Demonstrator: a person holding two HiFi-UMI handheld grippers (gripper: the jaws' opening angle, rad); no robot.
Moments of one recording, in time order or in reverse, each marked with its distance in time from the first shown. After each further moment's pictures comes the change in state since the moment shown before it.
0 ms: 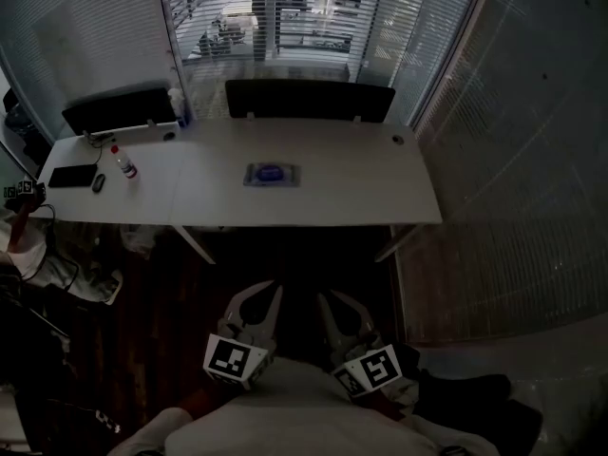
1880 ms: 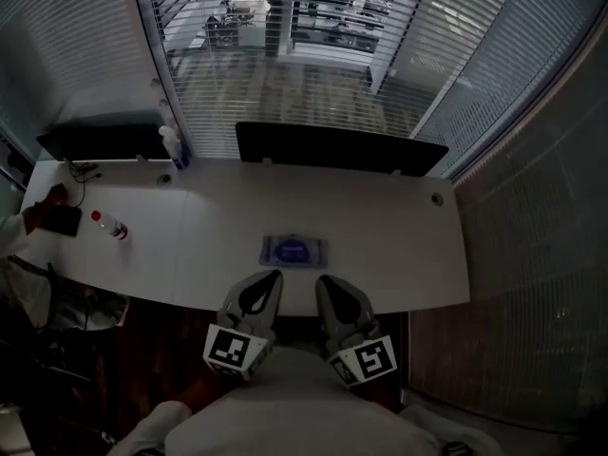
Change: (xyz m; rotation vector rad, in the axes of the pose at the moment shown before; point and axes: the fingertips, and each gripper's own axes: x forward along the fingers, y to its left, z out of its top) left arm 0.250 0.297 0.023 -0.050 0.030 0.044; right arm 0.366 -0.151 -0.037 -0.092 0.077 0.002
